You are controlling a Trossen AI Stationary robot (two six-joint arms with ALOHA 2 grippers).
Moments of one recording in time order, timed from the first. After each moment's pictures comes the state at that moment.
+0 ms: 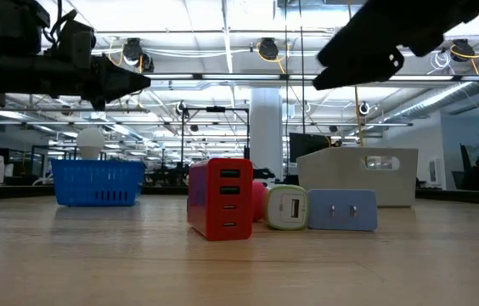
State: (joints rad) left arm 0.13 0.99 0.04 1.08 -0.18 -0.01; right arm 0.58 1.54 0.84 0.05 0.63 0.46
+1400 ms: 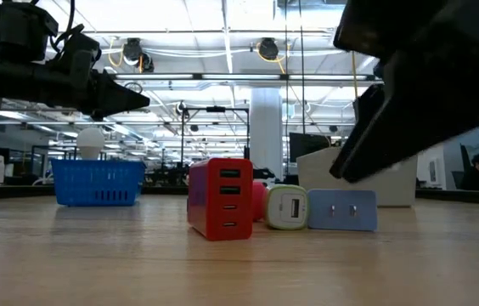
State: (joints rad) left arm 0.13 0.99 0.04 0.94 -0.18 0.00; right arm 0.59 1.80 0.97 -0.16 0.52 0.63
